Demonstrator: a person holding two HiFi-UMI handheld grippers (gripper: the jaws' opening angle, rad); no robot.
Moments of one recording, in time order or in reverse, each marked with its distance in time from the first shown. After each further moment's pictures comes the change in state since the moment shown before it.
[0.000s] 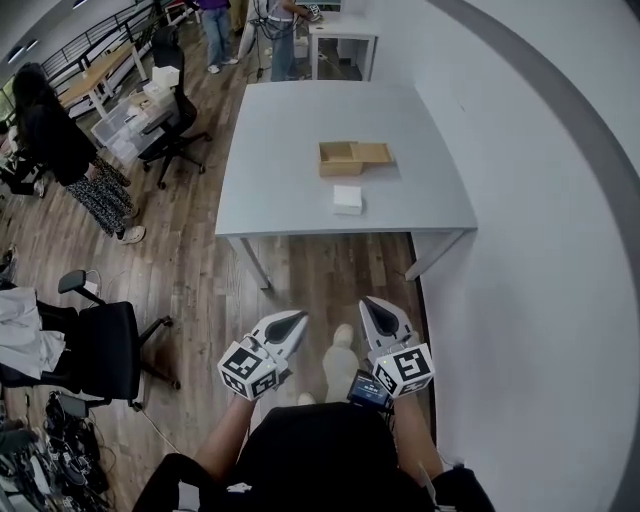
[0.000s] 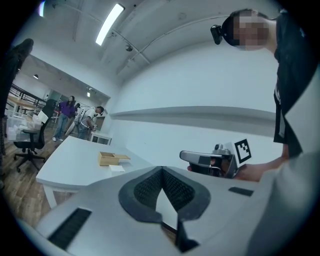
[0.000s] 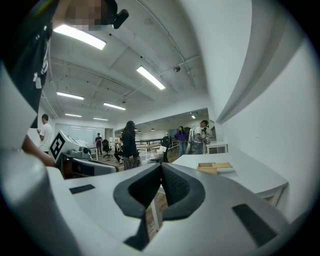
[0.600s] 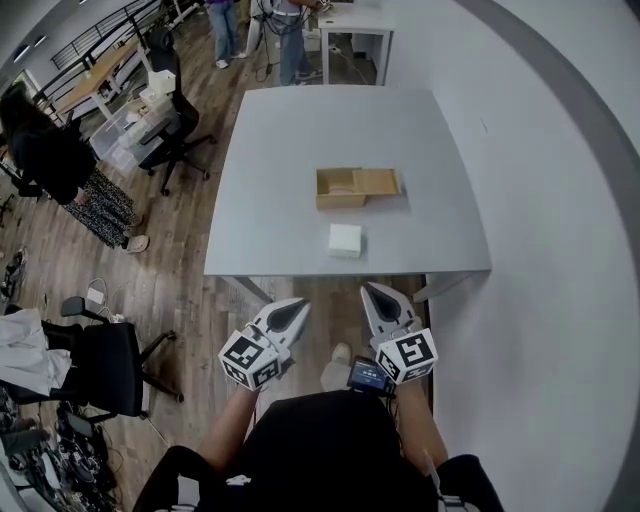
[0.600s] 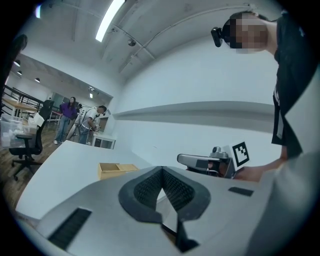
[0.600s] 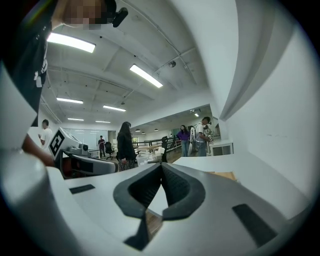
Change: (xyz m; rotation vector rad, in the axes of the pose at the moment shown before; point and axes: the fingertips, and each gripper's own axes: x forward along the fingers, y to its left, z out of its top) left arm 0.168 0.116 0.063 0.010 0.004 0.054; right arm 0.148 -0.161 0.023 0.030 0.001 0.068
